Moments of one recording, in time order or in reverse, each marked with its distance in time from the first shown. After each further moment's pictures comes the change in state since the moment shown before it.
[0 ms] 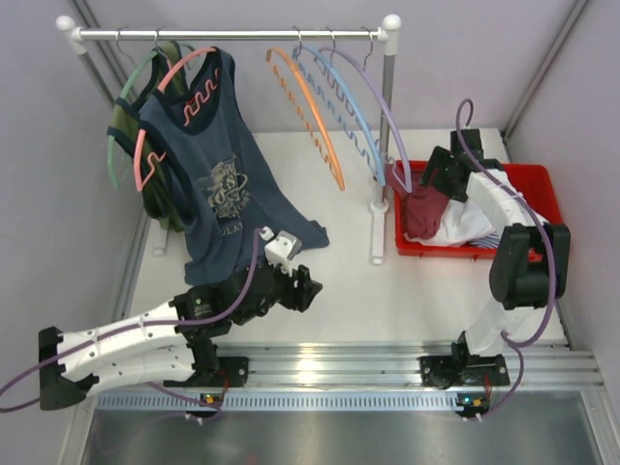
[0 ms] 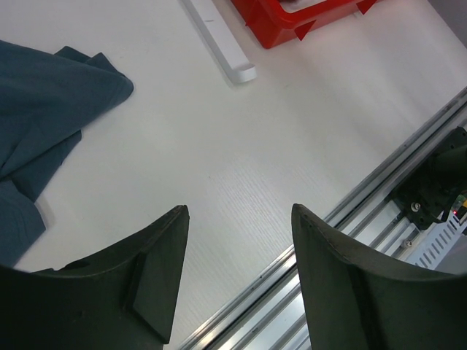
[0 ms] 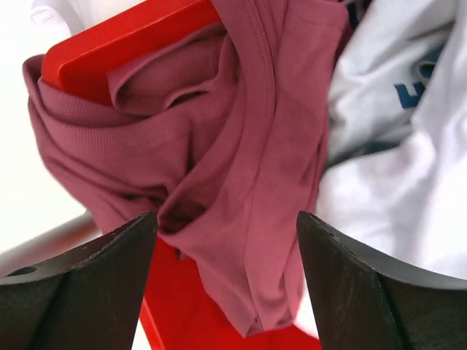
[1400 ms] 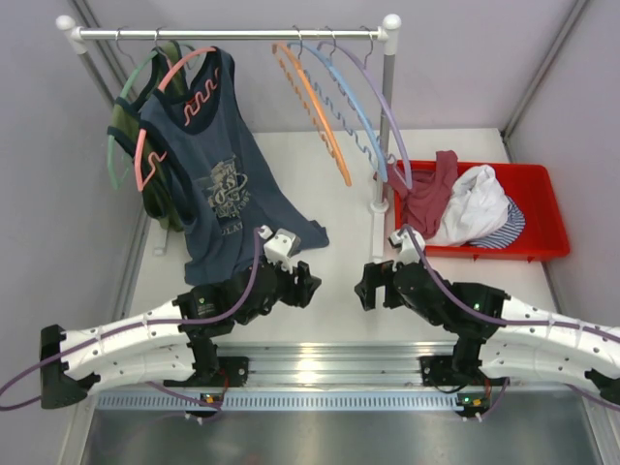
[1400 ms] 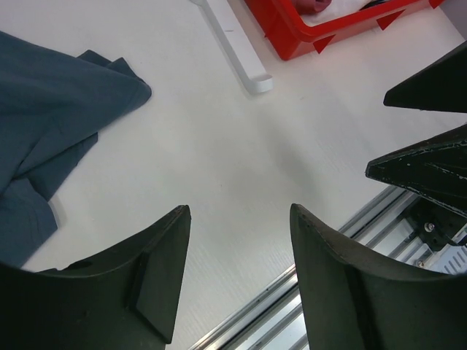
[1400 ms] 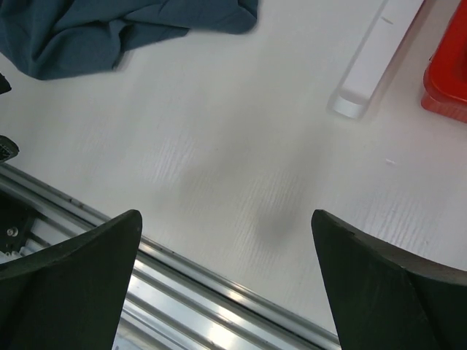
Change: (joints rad) left arm 0.000 0.026 -0.003 0.021 -0.067 -0.015; right arm 1.131 -0.915 -0.647 -0.034 0.423 0.219
